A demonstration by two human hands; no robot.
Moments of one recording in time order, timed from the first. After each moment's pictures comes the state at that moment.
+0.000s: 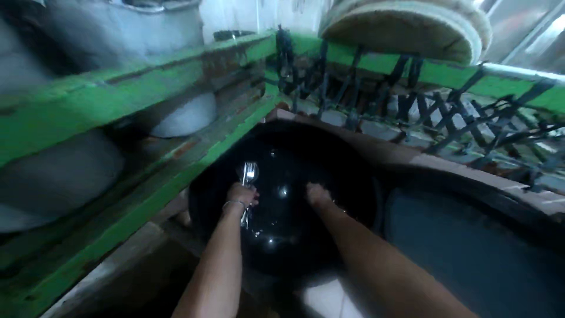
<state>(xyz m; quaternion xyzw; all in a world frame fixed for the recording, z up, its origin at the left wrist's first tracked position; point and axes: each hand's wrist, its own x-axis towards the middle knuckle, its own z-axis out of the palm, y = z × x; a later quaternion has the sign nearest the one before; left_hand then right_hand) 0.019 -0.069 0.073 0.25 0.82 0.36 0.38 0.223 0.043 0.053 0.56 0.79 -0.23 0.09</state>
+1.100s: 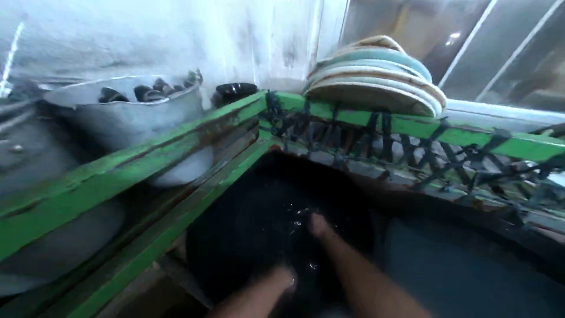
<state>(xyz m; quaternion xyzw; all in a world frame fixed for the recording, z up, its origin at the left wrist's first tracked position) 0.153 -0.097 0.059 0.55 0.69 -0.22 0.41 0.241 0.062 0.049 0.53 0.78 -0.33 0.05</state>
